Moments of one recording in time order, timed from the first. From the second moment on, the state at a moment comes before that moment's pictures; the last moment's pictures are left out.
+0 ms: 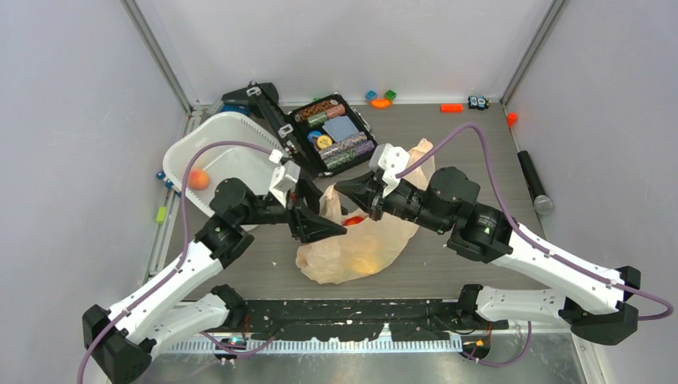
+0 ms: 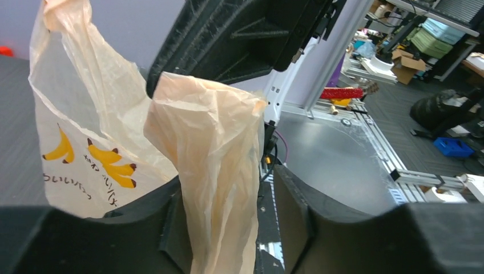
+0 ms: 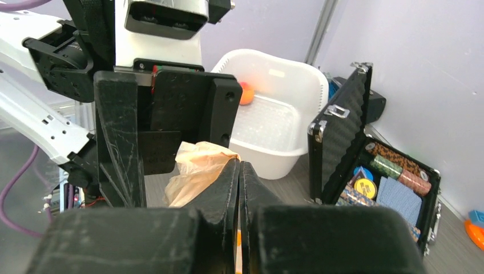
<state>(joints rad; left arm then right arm) -0.68 0.86 0.77 0.34 0.89 -0.43 1.09 1.01 1.19 -0.13 -0.04 -0.12</state>
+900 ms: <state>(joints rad) -0.72 0.99 0.80 0.24 0.85 -0.43 1.06 1.01 1.20 -0.20 0.19 -0.08</state>
